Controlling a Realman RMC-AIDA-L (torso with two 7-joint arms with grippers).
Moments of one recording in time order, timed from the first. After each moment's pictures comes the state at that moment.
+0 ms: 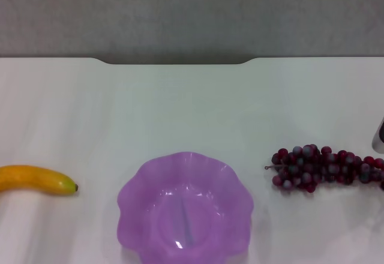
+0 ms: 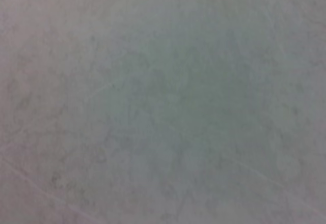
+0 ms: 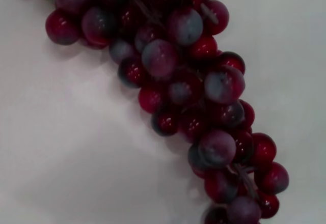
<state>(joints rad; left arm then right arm) -0.29 -2.03 -1.44 -0.14 2.74 1.38 -0.02 0.72 1.93 -1.21 -0.58 -2.90 -0.98 2.05</state>
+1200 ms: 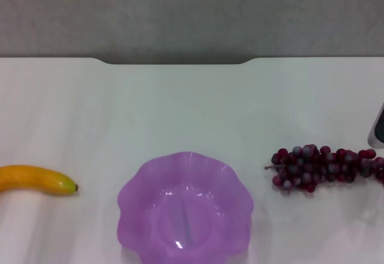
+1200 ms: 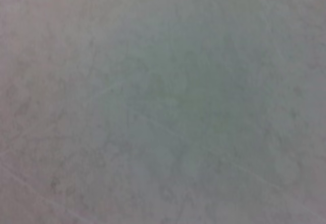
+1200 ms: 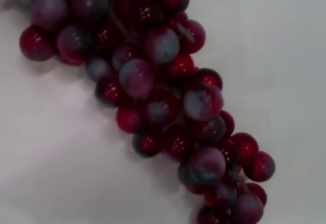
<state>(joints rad) -0.29 -2.03 -1.43 -0.14 2.74 1.39 -0.01 0.72 1.94 -1.25 -0.60 -2.90 -0.92 2.06</state>
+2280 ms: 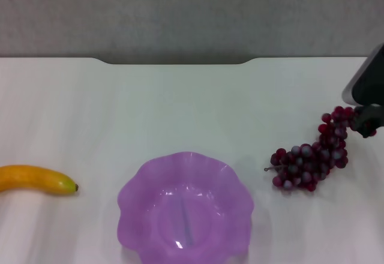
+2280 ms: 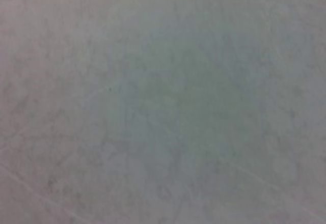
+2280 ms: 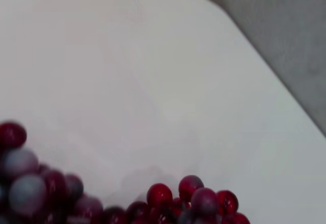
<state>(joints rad) -0.30 -2.03 -1.43 -0.14 2.73 1.38 -0.02 0.69 2.01 -1.23 -0.73 -2.79 -0.68 2.09</state>
